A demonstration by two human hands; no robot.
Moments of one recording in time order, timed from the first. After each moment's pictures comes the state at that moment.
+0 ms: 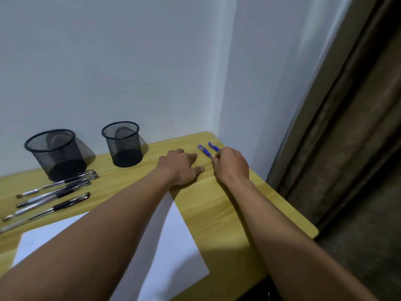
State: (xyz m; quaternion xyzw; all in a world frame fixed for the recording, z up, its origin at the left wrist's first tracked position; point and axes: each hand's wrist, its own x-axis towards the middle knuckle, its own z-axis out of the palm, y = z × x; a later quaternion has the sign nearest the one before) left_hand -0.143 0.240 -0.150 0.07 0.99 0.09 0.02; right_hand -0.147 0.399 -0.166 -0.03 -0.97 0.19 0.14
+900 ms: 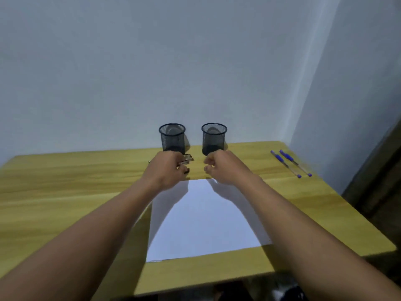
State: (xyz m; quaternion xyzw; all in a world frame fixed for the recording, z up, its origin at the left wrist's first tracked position) left_hand 0.035 0.051 -0.118 -0.08 0.97 0.18 -0.16; right_hand -0.048 0.231 -0.117 0.29 -0.93 0.23 -0.01
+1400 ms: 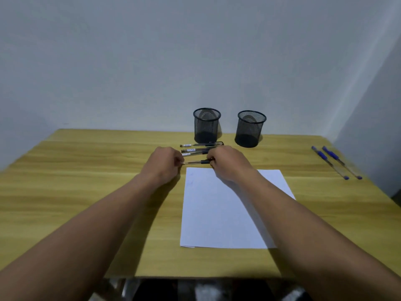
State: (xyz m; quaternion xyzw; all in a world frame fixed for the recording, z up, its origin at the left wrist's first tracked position) left_hand 0.073 -0.033 -0.157 -0.14 0.96 0.20 -0.16; right_hand -0.031 0.145 -0.147 0.39 -0.91 0.10 0.05
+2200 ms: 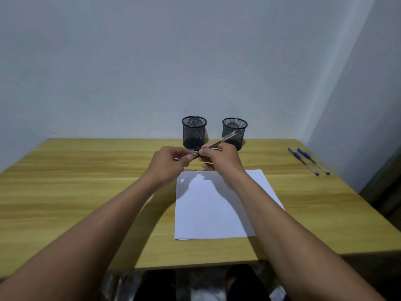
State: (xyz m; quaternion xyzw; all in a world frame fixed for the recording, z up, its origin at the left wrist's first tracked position) left_hand 0.089 0.010 -0.129 -0.09 0.86 0.47 -0.19; right_hand 0.025 0.168 -0.108 0.15 -0.69 0.69 -0.14
